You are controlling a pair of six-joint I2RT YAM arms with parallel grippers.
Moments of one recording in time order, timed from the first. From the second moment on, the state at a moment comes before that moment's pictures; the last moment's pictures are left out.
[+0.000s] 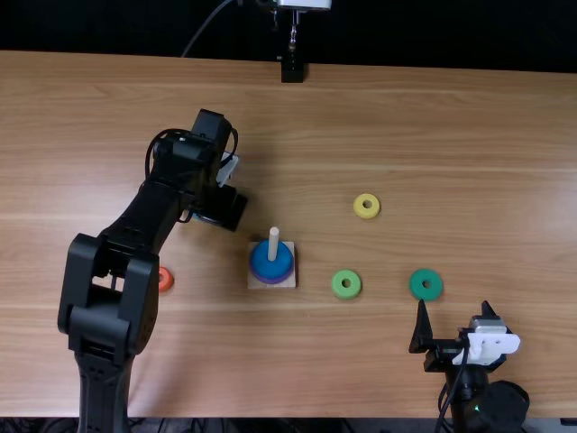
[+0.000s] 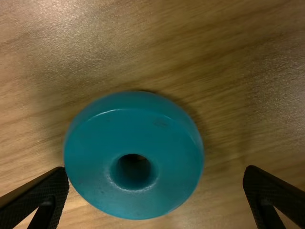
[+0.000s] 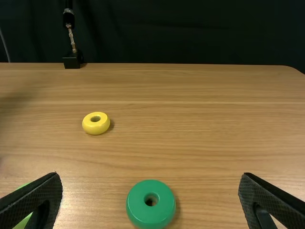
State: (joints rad) left arm -0.28 2.25 1.78 -0.98 0.00 0.05; right arm -0.05 0.01 0.08 -0.25 -0.03 -0.05
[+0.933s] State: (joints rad) left arm -0.27 2.28 1.82 -0.95 0.04 0.05; right arm -0.05 0.01 0.08 -0.25 -0.03 -0.05
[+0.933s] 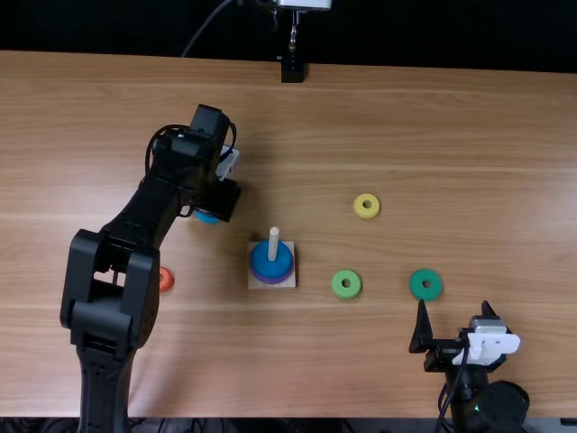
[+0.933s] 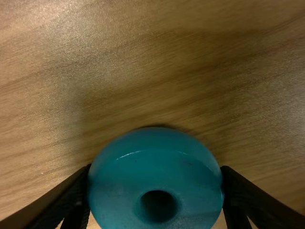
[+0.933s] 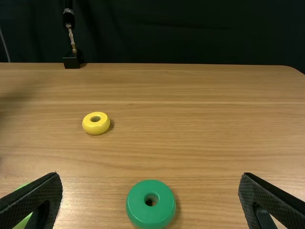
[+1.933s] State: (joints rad) left arm -0.26 2.14 2.03 -1.37 0.00 0.05; right arm -0.05 0.01 0.08 -0.25 -0.03 -0.05
